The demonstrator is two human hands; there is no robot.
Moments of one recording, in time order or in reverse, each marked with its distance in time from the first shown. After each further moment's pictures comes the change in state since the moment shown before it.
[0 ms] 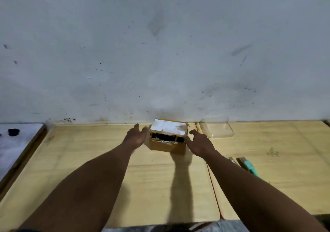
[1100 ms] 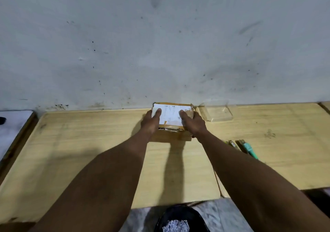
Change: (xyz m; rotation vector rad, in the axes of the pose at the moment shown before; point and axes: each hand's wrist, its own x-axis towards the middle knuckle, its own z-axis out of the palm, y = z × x) left_hand -0.012 0.033 0.040 -0.524 -0.050 -0.037; right_hand 0.016 -0.026 0.020 0.590 0.133 0.170
